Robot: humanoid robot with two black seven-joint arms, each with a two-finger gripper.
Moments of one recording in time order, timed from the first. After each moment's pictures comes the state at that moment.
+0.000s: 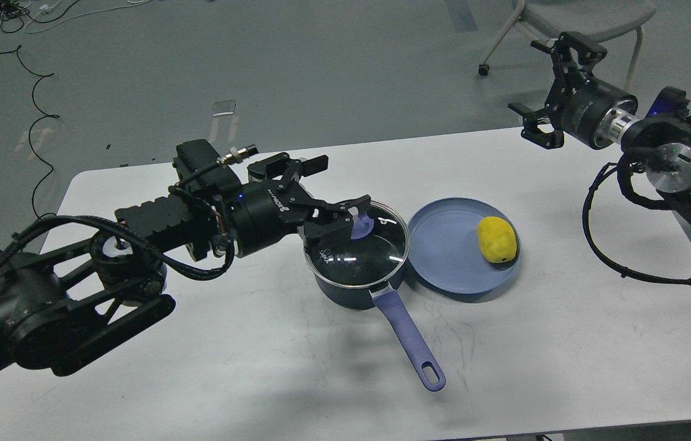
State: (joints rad) left arm -0.87 0.58 -0.38 -1.55 1.99 -0.03 -0.19; right arm 0.80 -0.48 0.73 0.88 -0.15 0.23 0.01
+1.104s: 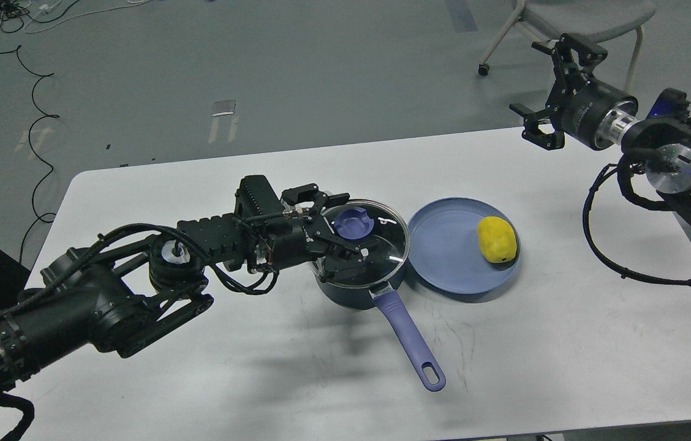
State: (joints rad) left arm -0.90 0.38 -0.25 -1.17 2.16 0.05 -0.34; right arm 0.80 -0.48 0.73 0.87 -0.15 0.23 0.01
